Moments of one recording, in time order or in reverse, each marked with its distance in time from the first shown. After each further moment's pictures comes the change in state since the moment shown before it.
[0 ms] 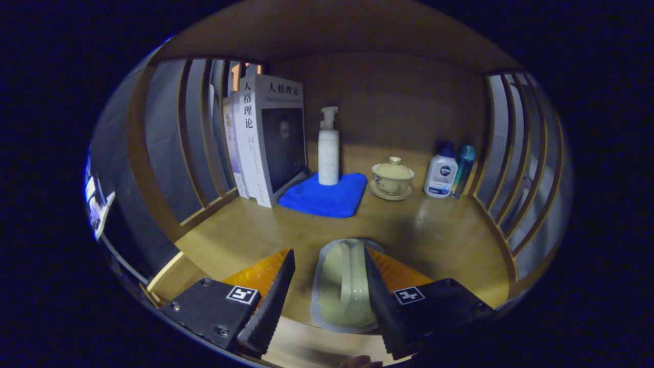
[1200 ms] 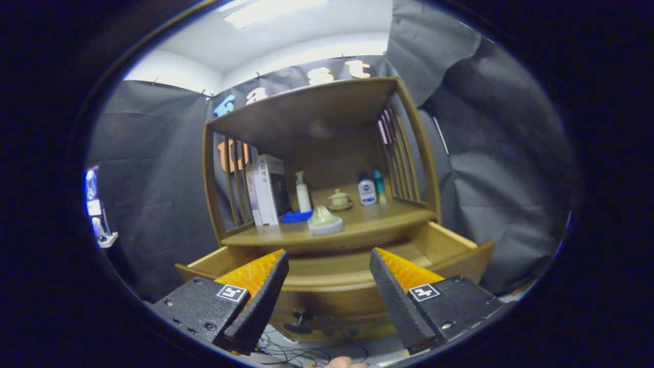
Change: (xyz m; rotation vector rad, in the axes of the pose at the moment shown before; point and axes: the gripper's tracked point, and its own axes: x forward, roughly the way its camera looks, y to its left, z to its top) arm -0.219 0.016 -0.174 0.277 -0.477 -0.147
